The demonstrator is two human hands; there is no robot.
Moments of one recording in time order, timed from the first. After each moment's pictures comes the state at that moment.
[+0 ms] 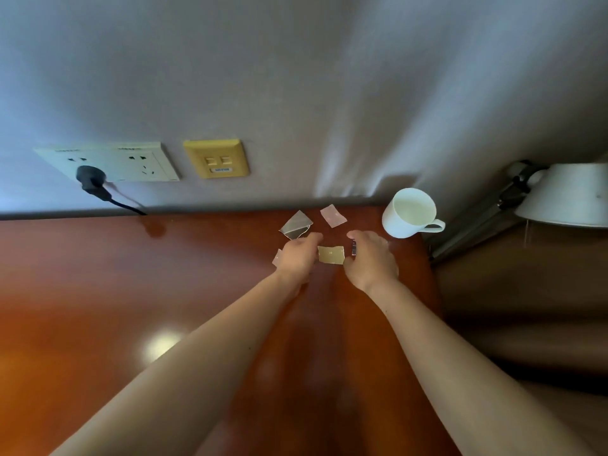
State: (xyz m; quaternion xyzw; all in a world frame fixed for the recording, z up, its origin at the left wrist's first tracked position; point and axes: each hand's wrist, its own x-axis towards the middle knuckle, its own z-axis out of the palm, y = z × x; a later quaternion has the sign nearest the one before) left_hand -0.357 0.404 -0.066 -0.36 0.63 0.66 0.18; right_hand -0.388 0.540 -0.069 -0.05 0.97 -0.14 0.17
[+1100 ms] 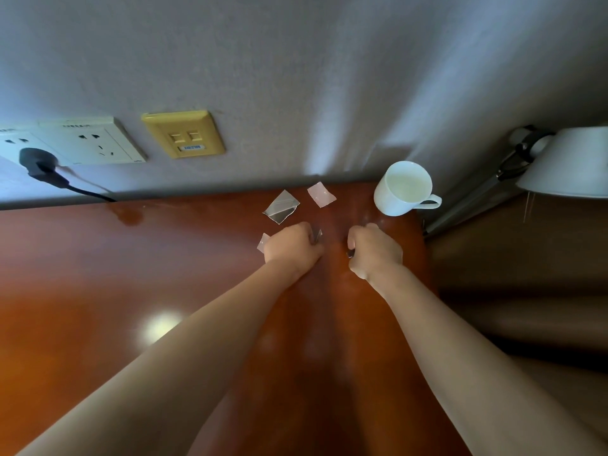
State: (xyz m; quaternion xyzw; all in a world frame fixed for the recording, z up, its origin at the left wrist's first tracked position) left_hand -0.365 0.415 -0.096 -0.15 0.94 0.26 0.18; right_hand -0.394 0.558 -0.079 -0.06 0.96 0.01 0.26
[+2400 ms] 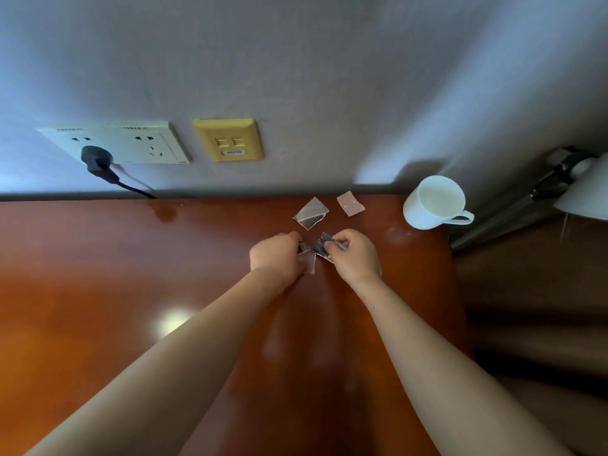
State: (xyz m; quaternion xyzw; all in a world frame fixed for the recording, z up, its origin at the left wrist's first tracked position) left_hand -0.339 0.354 -0.090 -0.15 0.96 0.18 0.17; right_hand -0.374 0.495 -0.095 0.04 0.91 -0.37 0.20
